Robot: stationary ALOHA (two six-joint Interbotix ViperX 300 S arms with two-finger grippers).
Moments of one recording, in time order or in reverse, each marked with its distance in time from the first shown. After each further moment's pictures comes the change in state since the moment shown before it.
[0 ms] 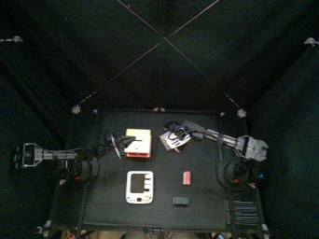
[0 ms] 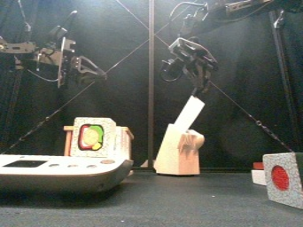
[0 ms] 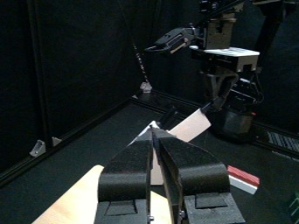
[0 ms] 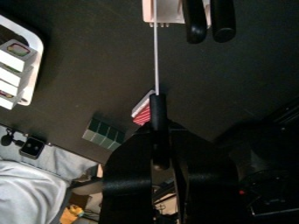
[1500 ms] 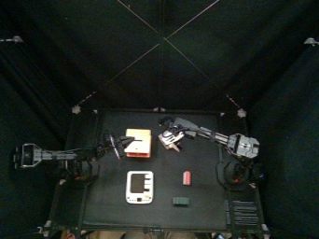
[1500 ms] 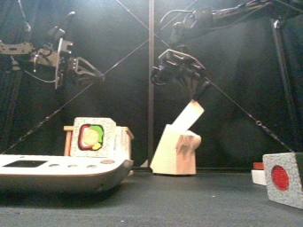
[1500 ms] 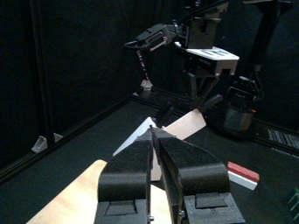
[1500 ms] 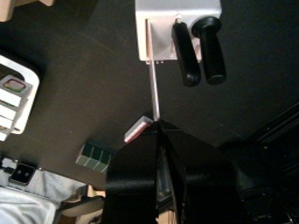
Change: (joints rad) left arm 0.002 -0.021 0.025 -0.002 0.000 0.000; right arm -0.008 0.110 -0.127 -0.097 0.008 -0.023
